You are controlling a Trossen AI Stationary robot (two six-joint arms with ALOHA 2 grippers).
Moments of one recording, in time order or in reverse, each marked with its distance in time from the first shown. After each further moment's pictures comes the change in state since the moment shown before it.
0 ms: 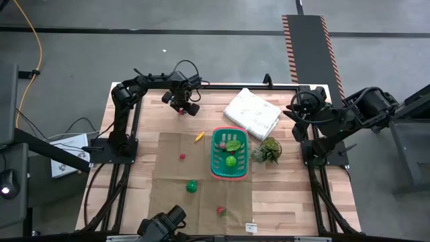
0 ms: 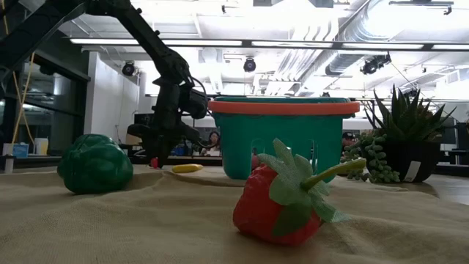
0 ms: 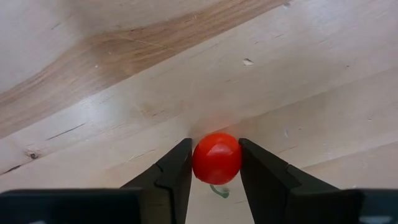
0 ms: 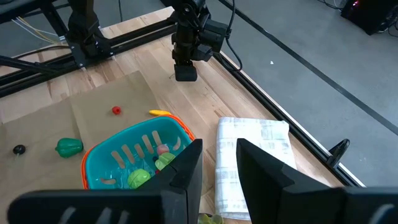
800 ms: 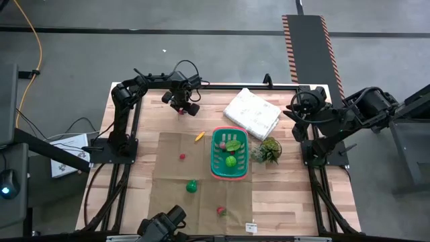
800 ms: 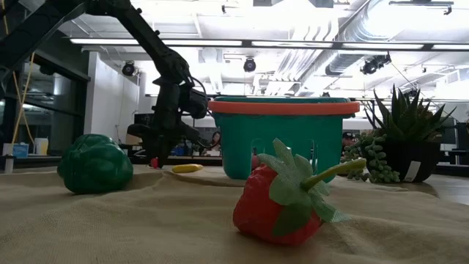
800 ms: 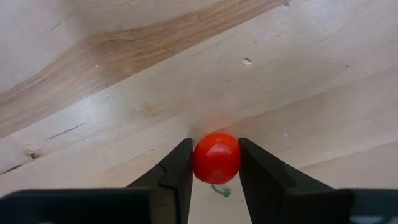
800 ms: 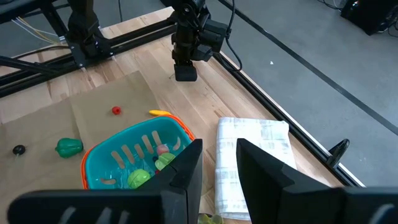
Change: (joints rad) left arm 0.000 0.000 0.000 0.000 0.000 0.000; right arm 0.000 0.000 0.000 0.000 0.001 0.000
